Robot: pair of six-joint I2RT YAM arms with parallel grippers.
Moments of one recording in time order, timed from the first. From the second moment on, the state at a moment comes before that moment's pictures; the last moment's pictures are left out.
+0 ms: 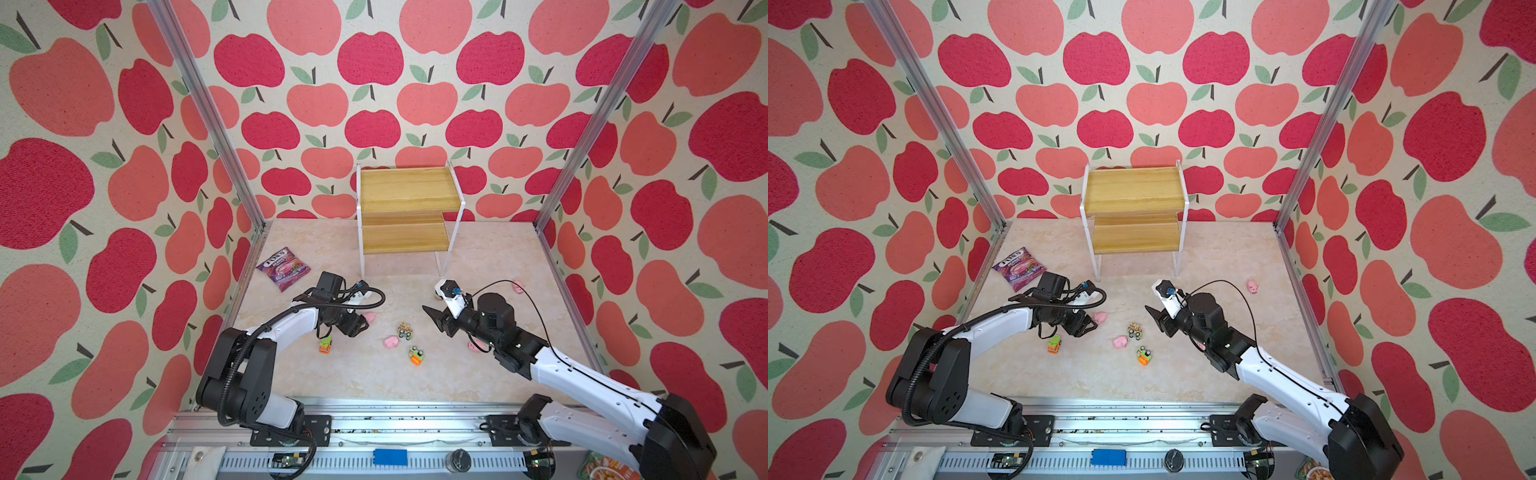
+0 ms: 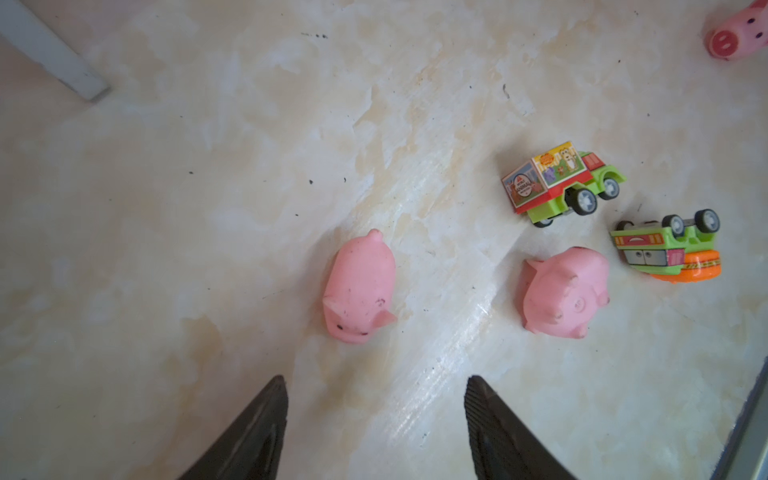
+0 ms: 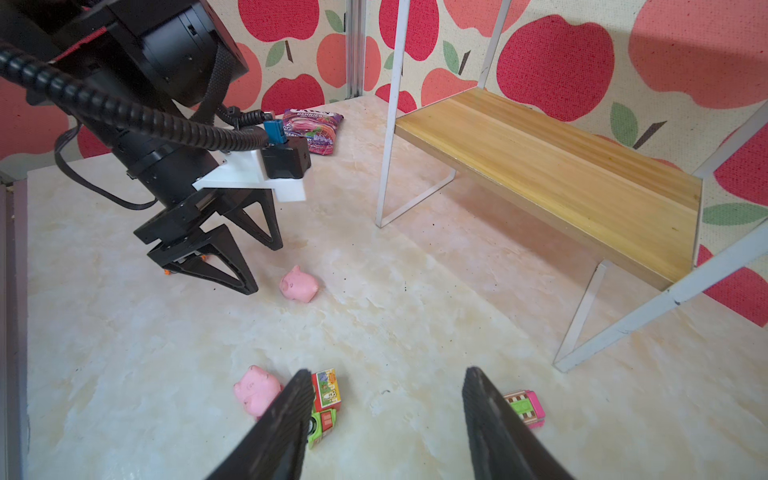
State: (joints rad) left arm -0.34 1.49 0.79 -0.40 0.40 0.39; right arm 0.79 1.02 0.56 0.15 -0.10 -0.14
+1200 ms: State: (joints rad) left arm -0.43 1.68 0.92 -0.38 0.24 0.45; right arm 0.79 1.05 0.53 0.20 -0.08 -0.16
